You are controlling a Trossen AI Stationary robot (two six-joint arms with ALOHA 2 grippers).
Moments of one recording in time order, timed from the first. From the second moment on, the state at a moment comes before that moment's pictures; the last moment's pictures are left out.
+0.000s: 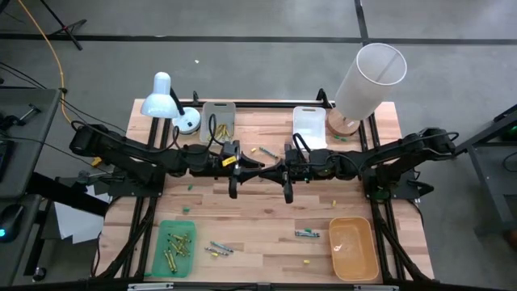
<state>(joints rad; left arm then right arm) -0.16 1.35 0.84 0.52 -0.17 -0.33 0.17 1.41 0.93 0.36 0.15 0.29</state>
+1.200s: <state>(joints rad) -0.17 1.02 0.83 -0.02 -0.40 -0.28 0.16 1.27 0.93 0.13 0.39 0.36</state>
